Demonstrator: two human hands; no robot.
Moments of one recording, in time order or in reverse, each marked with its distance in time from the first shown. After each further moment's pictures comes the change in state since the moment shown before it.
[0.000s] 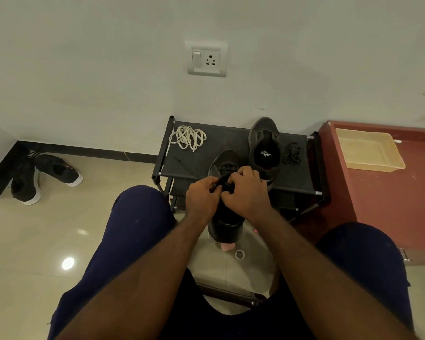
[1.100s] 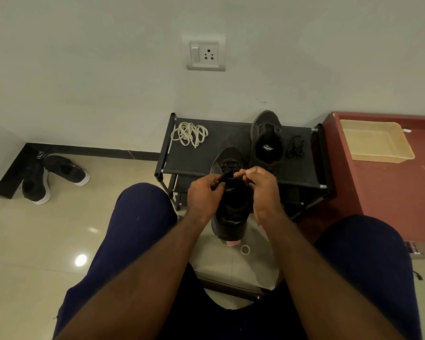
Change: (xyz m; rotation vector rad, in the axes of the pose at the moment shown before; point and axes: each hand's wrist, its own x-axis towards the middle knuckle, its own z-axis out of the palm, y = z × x) left_hand -0.004 -0.008 0.003 -0.058 -0.040 0.033; right_hand -0.018 0.009 0.001 1.423 0.220 0.233
